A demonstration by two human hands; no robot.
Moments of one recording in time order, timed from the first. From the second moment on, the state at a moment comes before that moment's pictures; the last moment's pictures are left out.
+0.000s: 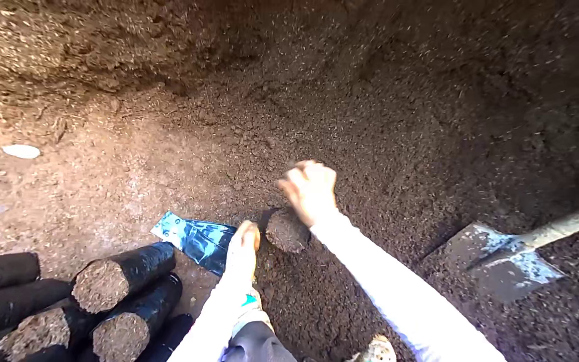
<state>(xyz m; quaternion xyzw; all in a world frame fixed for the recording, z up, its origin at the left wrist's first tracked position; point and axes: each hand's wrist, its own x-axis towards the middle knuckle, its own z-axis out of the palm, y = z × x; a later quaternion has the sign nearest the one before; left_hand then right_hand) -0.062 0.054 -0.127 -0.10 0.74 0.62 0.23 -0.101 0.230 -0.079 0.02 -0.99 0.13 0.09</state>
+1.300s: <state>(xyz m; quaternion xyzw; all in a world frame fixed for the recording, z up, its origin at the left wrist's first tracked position) 0.402 -0.172 -0.008 -0.38 0.25 0.88 -0.10 0.060 0.266 0.008 -0.15 -0.68 0.71 -0.07</state>
